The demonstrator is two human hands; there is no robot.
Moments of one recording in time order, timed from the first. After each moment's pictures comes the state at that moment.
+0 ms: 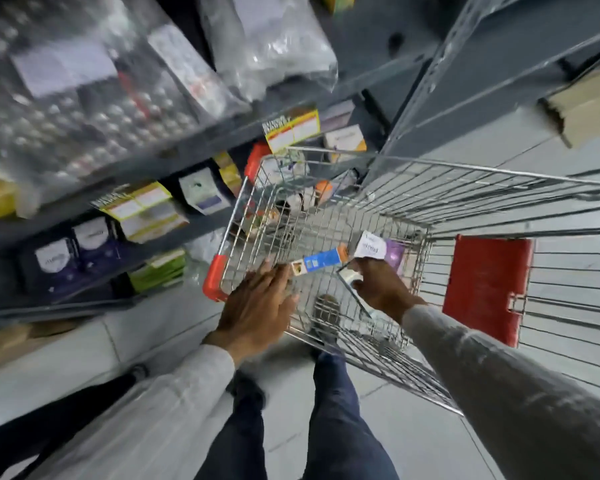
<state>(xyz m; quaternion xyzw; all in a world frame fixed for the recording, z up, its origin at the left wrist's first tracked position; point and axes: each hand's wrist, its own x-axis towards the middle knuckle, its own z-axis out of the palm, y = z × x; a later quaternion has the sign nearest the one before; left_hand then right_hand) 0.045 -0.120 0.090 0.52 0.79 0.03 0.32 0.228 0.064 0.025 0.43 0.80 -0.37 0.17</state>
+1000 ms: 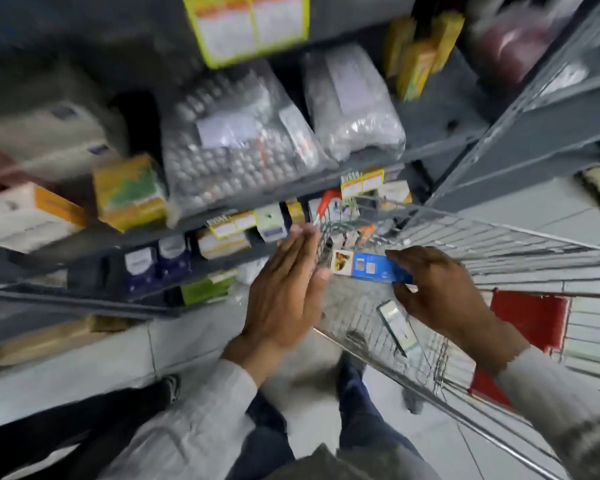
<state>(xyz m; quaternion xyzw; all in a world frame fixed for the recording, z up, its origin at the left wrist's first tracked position) 0.000 -0.142 0.241 0.49 0.83 0.27 0.09 0.174 0.042 0.243 0.27 0.95 -0.16 -0.04</state>
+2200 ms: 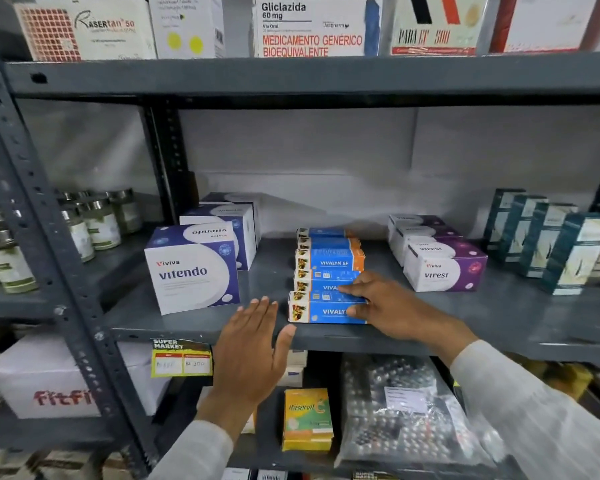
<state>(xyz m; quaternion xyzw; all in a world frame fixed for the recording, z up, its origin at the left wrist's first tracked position) -0.288 -0.310 0.458 0.29 0.91 0.19 -0.23 -0.215 -0.052 0.544 0.02 0.98 -0.20 -0.06</state>
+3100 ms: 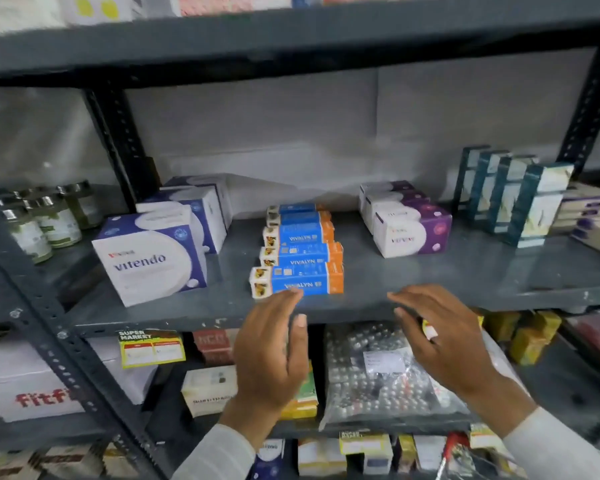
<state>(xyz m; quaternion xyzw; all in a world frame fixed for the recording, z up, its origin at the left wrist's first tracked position) -0.218 -0.251 0.456 0.40 0.71 0.46 -0.34 -0.086 -0.020 0.468 0.00 0.87 -0.14 -0.48</state>
